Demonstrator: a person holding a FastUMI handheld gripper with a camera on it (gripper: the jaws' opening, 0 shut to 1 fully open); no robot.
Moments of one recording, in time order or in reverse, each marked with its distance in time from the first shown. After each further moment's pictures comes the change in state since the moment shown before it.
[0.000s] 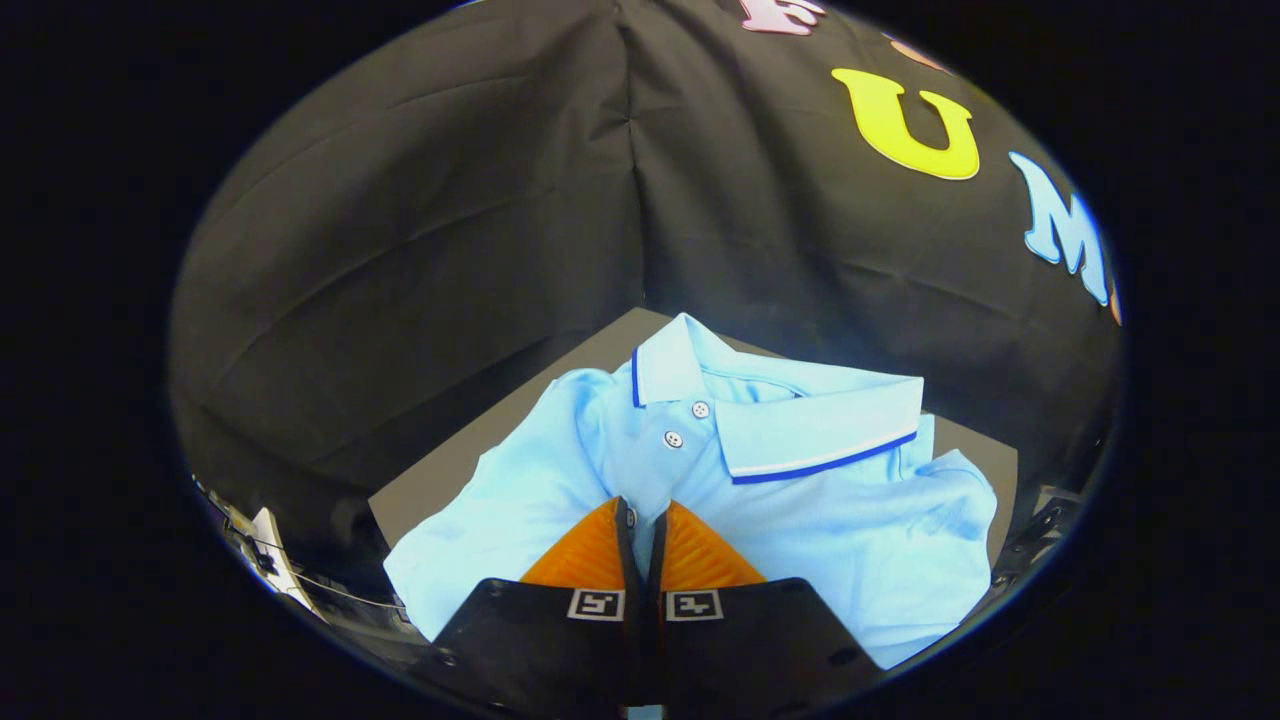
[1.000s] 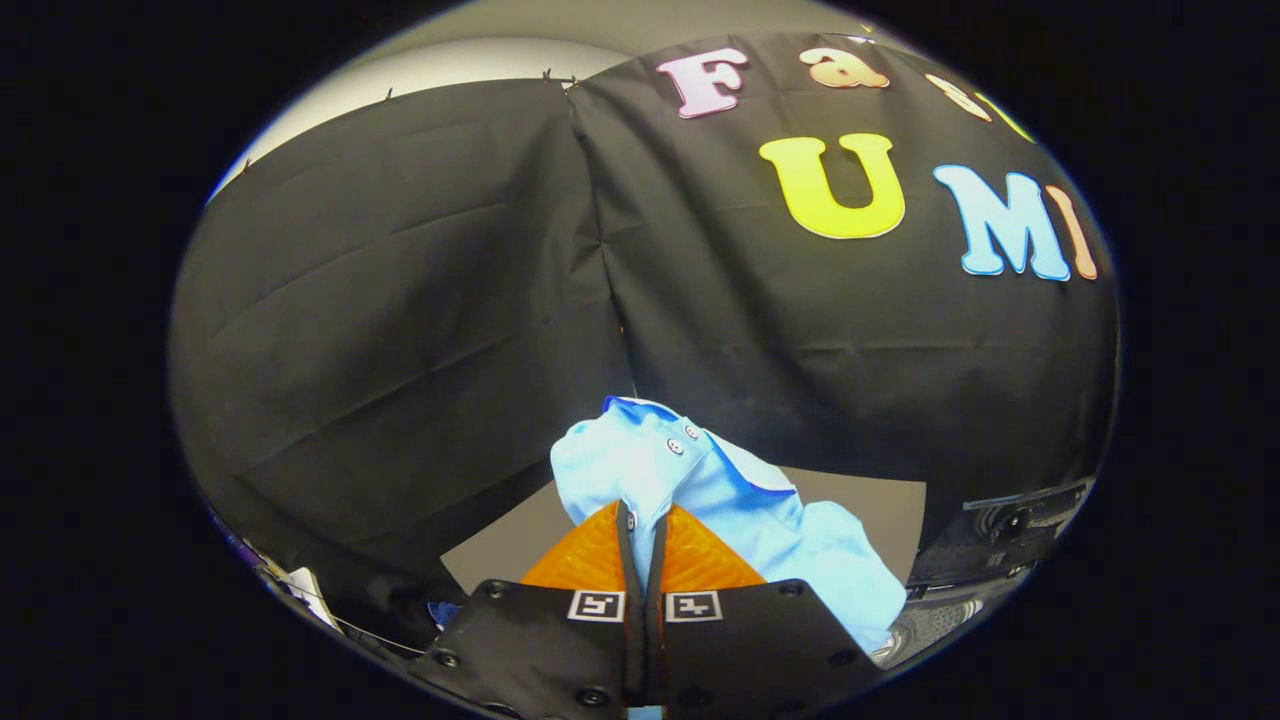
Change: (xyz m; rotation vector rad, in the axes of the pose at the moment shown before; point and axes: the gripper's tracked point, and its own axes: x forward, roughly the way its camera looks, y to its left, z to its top) arm -0.123 -0.047 0.043 0.141 -0.317 0.029
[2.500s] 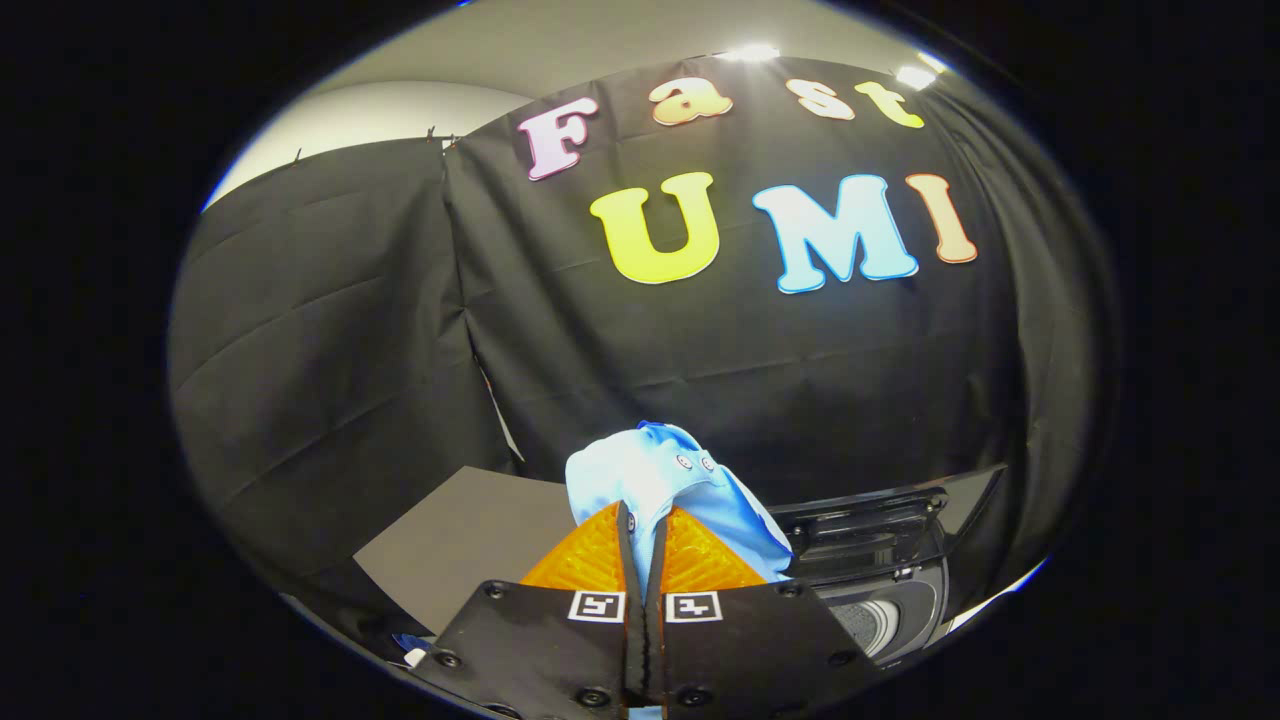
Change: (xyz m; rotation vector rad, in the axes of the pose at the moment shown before) arm -0.133 -0.183 0.013 0.118 -0.125 -0.298
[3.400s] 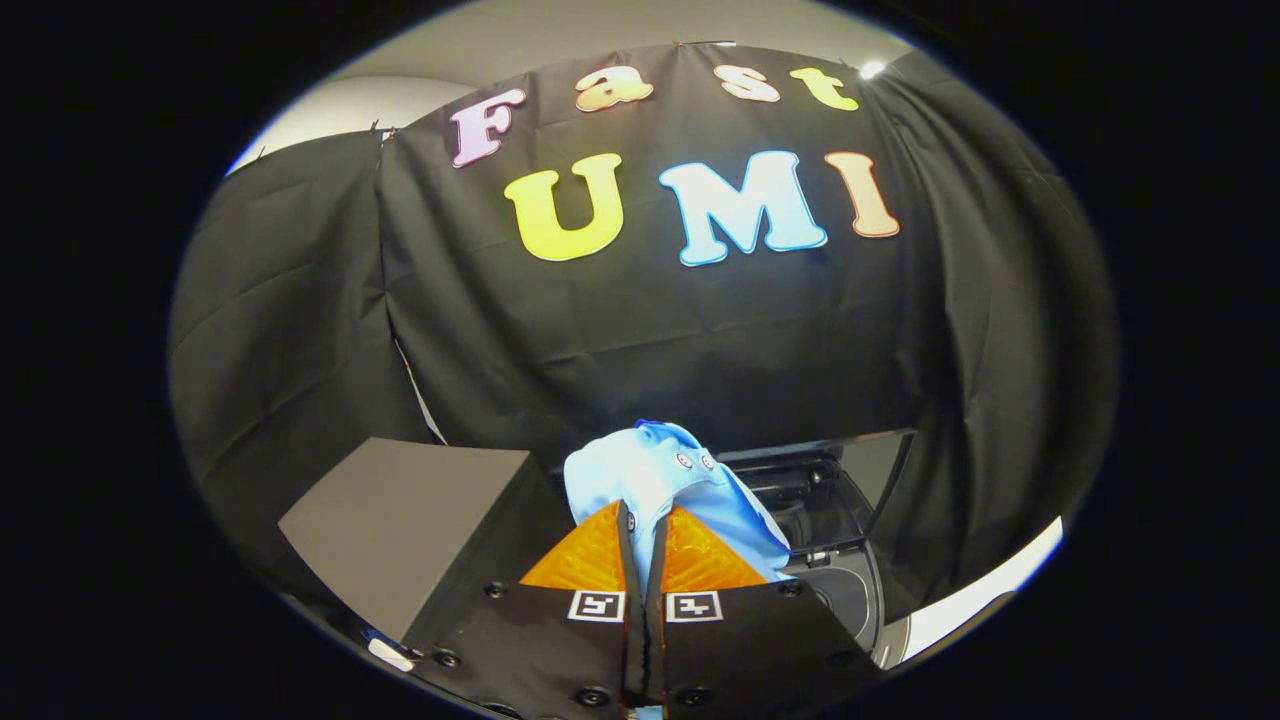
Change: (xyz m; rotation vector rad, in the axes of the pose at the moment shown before) arm -0.008 -0.115 -0.063 0.007 0.034 -0.174
